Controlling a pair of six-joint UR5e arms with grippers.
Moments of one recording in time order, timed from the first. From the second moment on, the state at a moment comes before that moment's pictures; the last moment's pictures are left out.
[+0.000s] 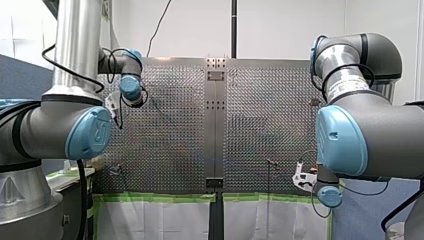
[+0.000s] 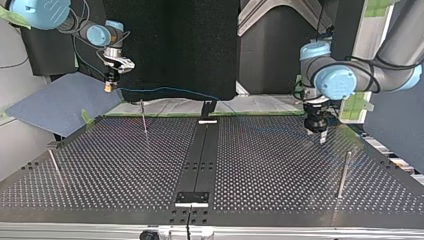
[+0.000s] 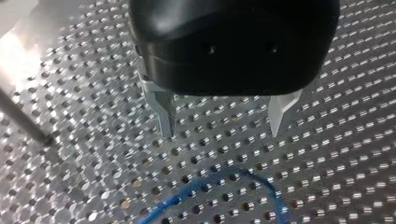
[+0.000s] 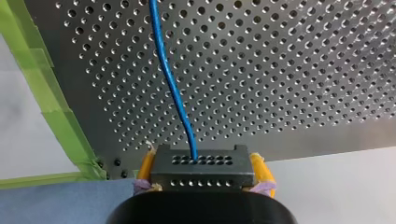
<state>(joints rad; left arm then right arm) 0.02 -1.68 -1.91 -2.84 -1.76 -1.96 1.62 -0.59 1.90 -1.30 1.45 1.73</state>
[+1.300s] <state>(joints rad) 0.03 -1.39 -2.01 -2.96 -1.83 -1.94 1.63 -0.59 1.90 -1.28 1.45 1.71</state>
